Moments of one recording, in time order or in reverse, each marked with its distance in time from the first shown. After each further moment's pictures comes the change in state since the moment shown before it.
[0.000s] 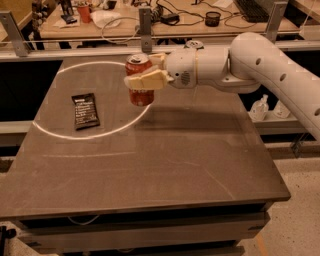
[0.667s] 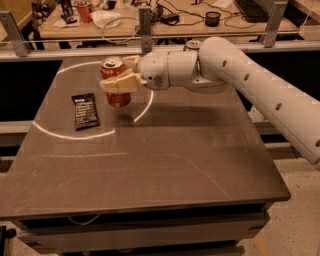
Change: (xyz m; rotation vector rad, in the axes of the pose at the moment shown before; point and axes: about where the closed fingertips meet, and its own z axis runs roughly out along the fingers) arm 0.001 0.004 0.068 -0.073 -0.034 -0.057
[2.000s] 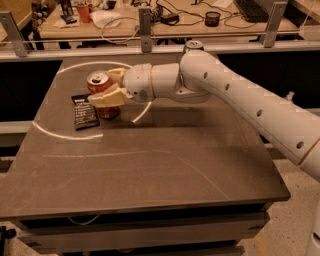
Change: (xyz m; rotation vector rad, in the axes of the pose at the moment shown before) arm 0.031 0.016 0.043 -0.039 0.024 -0.096
